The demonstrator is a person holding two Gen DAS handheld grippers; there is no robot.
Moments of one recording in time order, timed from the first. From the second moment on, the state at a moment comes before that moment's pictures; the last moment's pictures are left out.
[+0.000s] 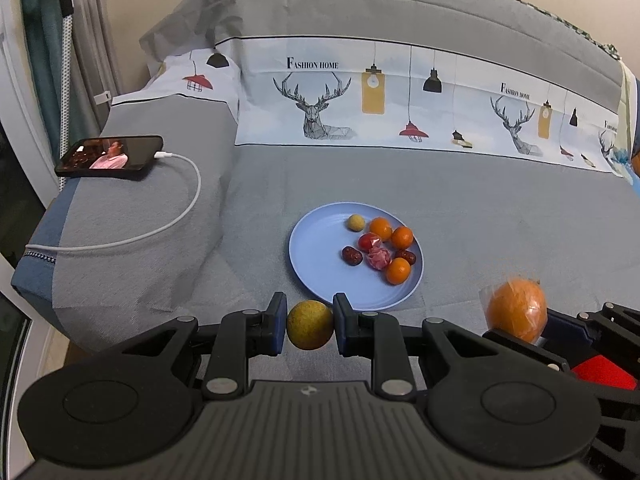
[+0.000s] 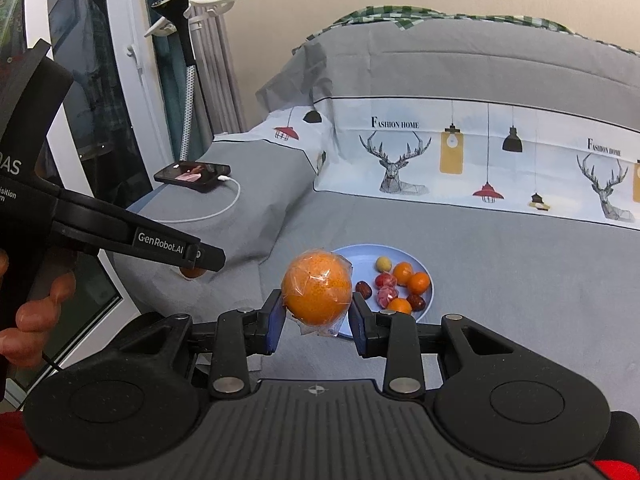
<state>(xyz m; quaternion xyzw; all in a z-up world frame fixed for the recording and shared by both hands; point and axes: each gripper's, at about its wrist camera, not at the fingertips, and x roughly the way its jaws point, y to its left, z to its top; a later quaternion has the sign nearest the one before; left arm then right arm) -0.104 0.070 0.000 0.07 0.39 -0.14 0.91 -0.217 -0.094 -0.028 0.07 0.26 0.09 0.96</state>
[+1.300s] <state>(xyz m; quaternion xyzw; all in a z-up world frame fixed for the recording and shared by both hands) 0.032 0.021 -0.064 0.11 0.45 -0.14 0.87 -0.096 -0.122 -0.088 0.10 0.34 0.07 0.93</state>
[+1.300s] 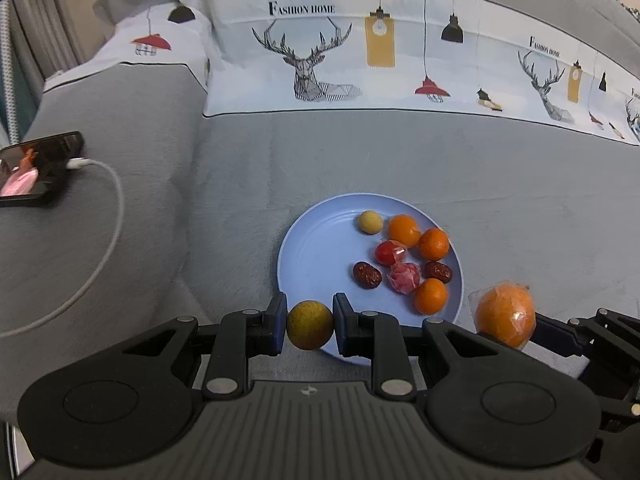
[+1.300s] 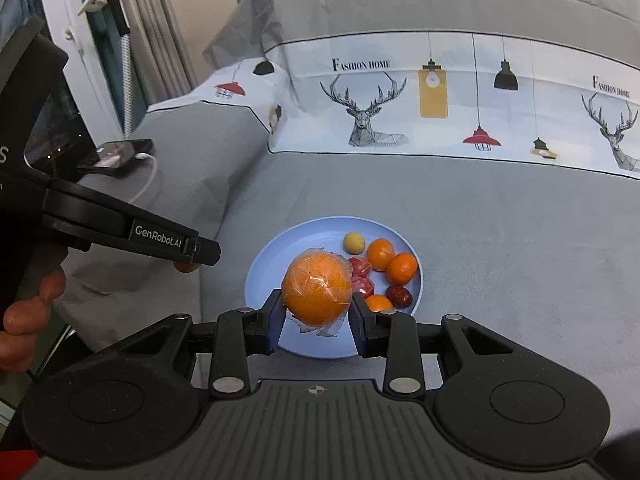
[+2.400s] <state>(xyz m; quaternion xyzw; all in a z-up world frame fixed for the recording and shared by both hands) 0.057 0.011 -0.118 0.17 0.47 -0.13 0.86 -0.048 -0.125 -0.132 0.09 0.38 0.06 0.92</state>
